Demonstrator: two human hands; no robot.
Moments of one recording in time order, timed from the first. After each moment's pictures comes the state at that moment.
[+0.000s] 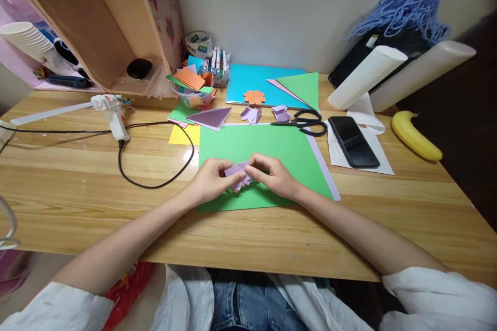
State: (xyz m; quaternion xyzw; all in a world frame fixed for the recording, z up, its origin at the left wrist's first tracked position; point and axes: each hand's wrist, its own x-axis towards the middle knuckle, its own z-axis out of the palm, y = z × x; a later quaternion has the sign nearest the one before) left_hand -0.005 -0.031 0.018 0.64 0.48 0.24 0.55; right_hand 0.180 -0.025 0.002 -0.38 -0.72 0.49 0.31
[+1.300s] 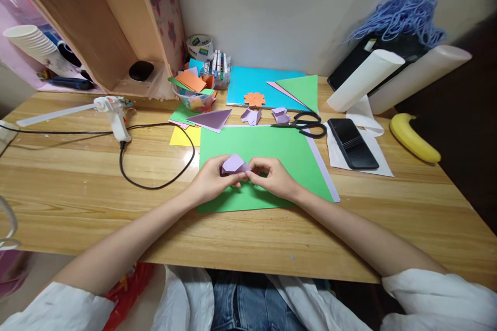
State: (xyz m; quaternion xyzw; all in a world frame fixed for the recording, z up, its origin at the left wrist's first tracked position) left_hand -0.001 -0.027 0.011 0.57 0.45 0.30 0.62; right_hand 0.179 -0.024 -0.005 -0.40 -0.71 0.49 0.31
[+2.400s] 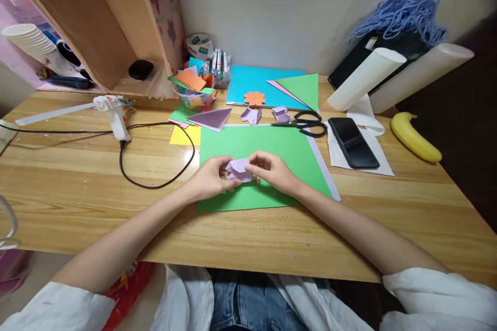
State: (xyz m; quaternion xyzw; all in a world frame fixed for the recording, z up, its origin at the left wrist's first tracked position) left_hand -0.007 -0.025 0.018 0.59 0.45 0.23 0.63; right_hand 0.179 -0.018 -0.004 -0.41 -0.60 0.60 0.33
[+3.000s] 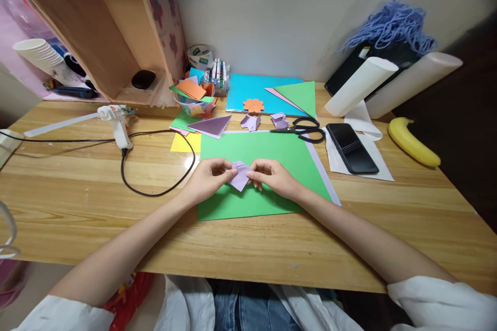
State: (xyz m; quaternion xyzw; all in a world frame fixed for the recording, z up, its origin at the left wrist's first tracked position) left_hand -0.015 -0.017 0.012 0.60 0.48 0.30 0.57; right_hand 0.183 -0.013 -0.001 -0.39 -0.61 0.63 0.29
